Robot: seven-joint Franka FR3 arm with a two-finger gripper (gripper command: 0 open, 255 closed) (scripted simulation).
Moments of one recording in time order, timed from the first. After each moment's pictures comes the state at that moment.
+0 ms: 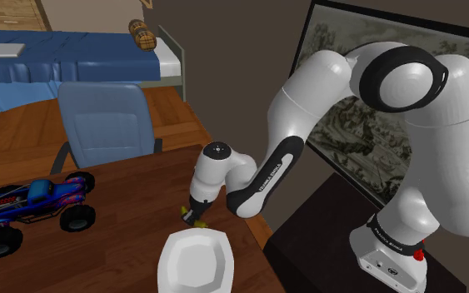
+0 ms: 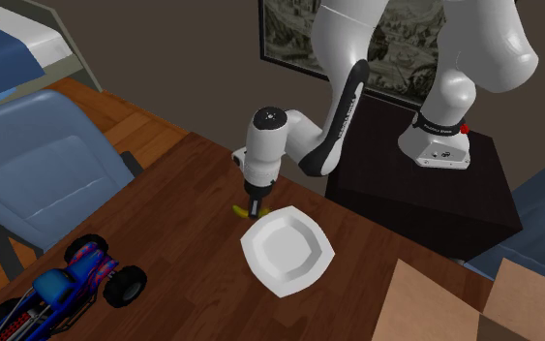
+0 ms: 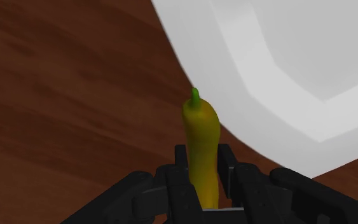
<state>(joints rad) 0.43 0.67 0.19 -2.10 -0.38 2.91 0.75</state>
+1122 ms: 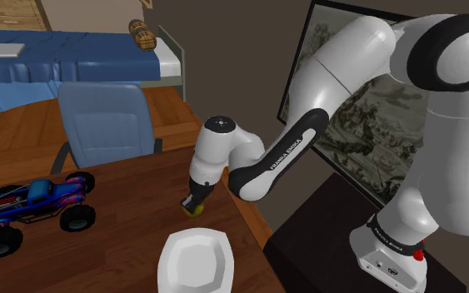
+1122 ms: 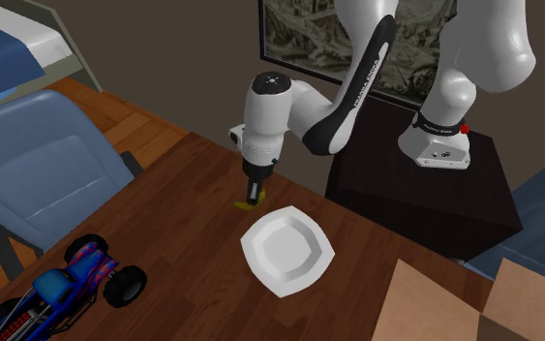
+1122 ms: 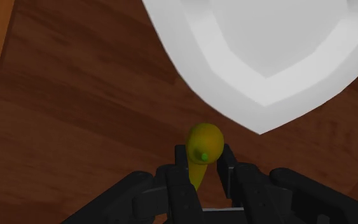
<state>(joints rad) 0.35 0.47 0.30 -2.16 -0.30 2.77 0.69</state>
